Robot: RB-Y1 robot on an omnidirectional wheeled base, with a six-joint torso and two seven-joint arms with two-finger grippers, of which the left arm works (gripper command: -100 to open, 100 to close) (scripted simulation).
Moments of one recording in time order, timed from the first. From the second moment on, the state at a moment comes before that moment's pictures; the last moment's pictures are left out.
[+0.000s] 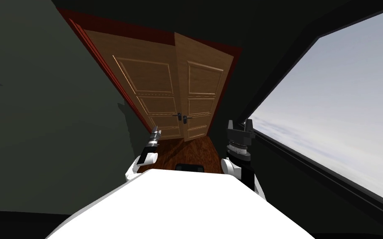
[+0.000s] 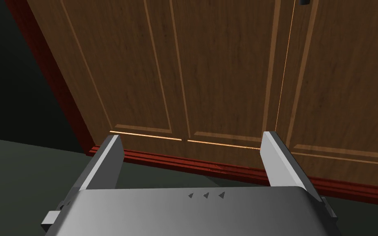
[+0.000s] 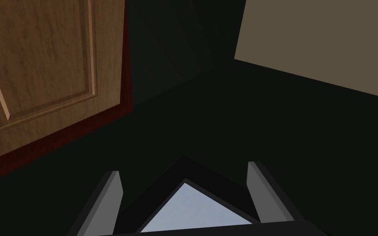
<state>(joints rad) 0.31 0.18 0.17 -1.74 0.13 -0.38 0.04</state>
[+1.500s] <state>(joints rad) 0.18 0.25 0.23 -1.42 0.16 -0.35 0.09</state>
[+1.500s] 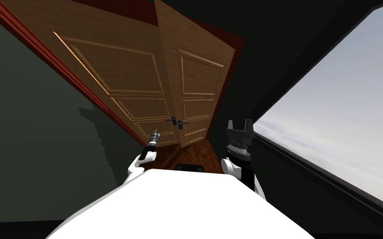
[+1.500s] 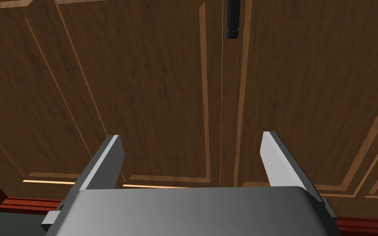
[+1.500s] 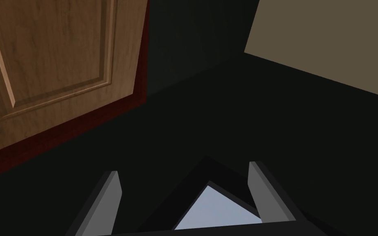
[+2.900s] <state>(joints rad) 0.13 0.34 0.32 -1.21 0.19 -0.33 0.13</state>
